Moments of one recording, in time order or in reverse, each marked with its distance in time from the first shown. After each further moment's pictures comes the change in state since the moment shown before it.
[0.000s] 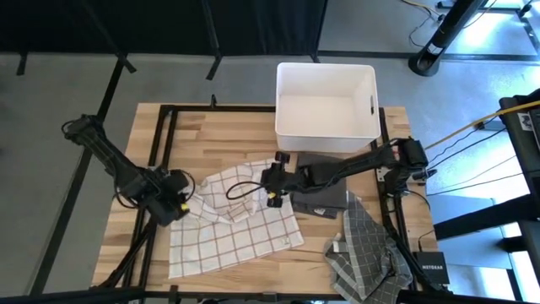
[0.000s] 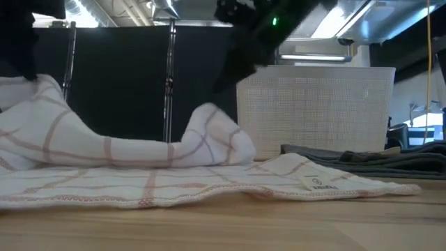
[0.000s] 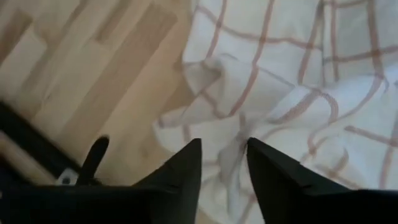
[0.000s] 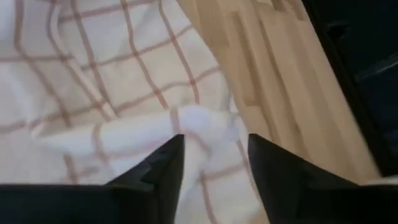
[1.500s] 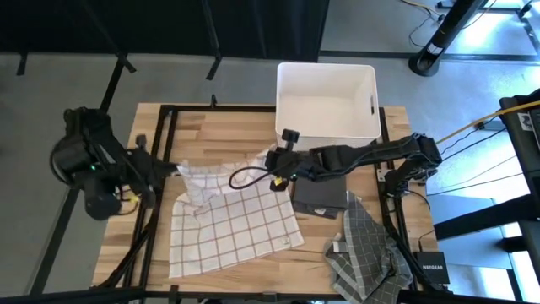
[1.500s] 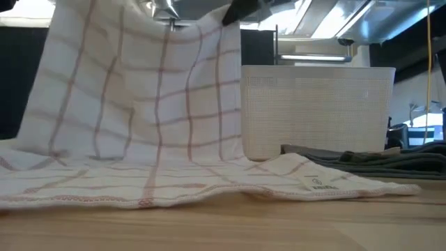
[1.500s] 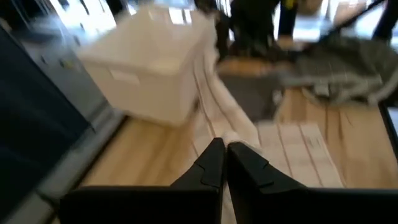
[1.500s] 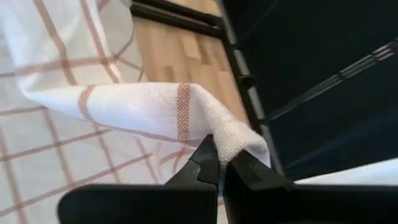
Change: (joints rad) left arm -0.265 0.040 0.669 -0.274 -0.606 0.303; right arm -0.006 -0.117 0.230 -0.213 0.157 -0.137
